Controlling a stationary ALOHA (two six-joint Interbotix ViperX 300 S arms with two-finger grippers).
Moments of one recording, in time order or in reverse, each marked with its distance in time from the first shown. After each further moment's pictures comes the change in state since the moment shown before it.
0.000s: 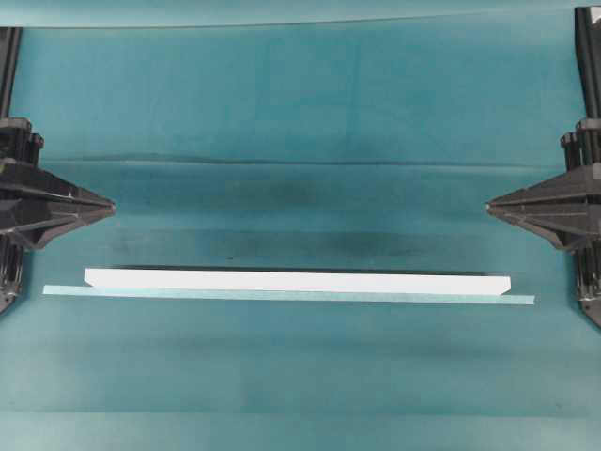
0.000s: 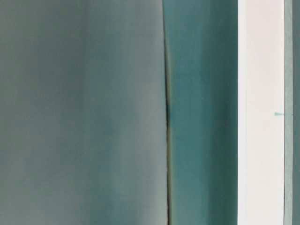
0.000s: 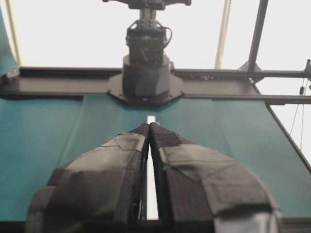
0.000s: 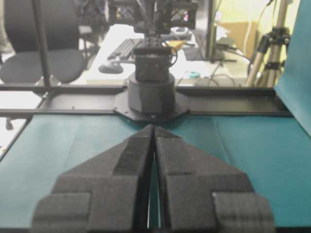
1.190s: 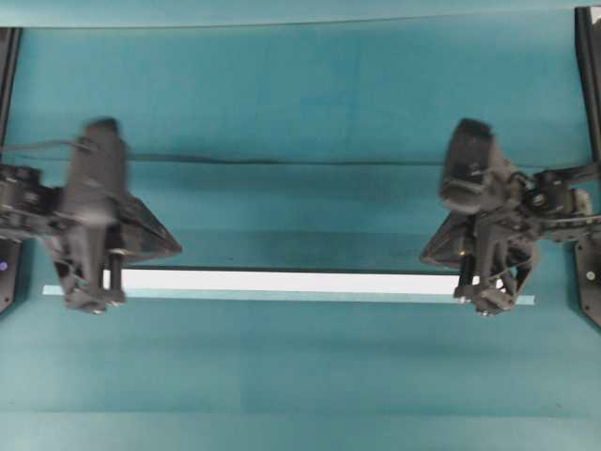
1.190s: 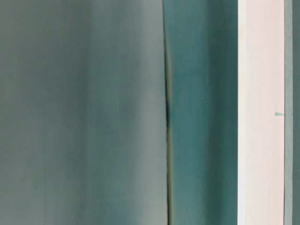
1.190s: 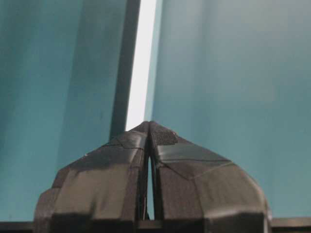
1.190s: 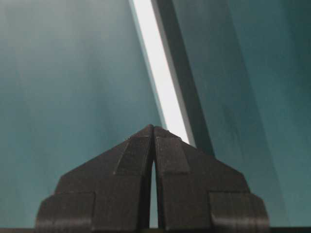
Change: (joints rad) left arm -0.023 0.469 -0.410 0.015 0.828 -0.175; right arm -0.015 0.549 -0.422 0.101 0.969 0.253
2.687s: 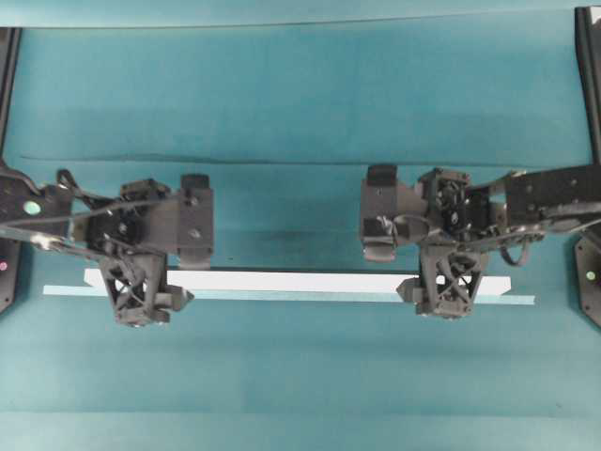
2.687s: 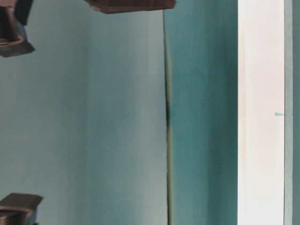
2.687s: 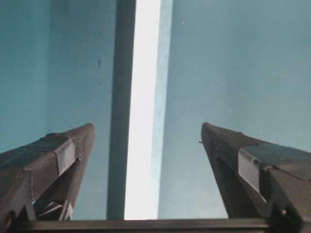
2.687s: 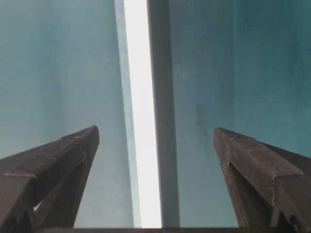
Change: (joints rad) left arm -0.012 0.288 -0.028 0.005 0.021 0.064; right arm 0.026 0.255 -0.115 -0.083 0.067 -0.192
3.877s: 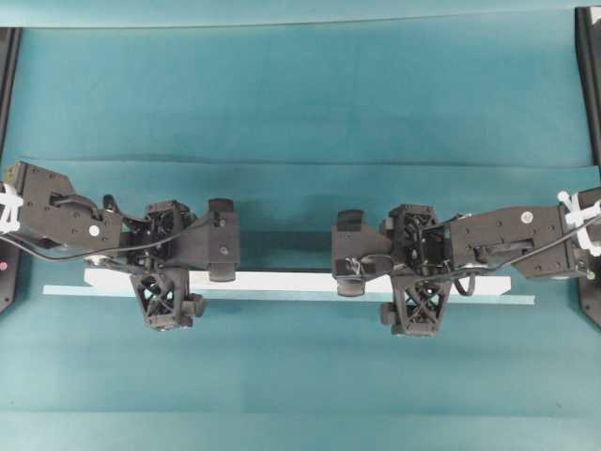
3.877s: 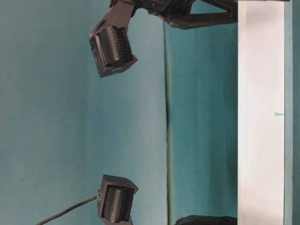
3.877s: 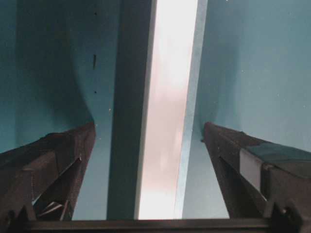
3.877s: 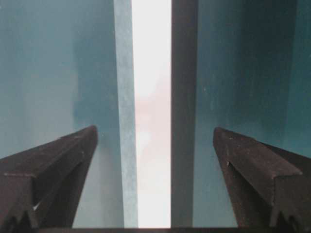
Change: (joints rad) left arm 0.020 0.229 0.058 0.000 -0.225 0.000; right arm 0.028 0.233 0.057 -0.018 -0.232 -0.002
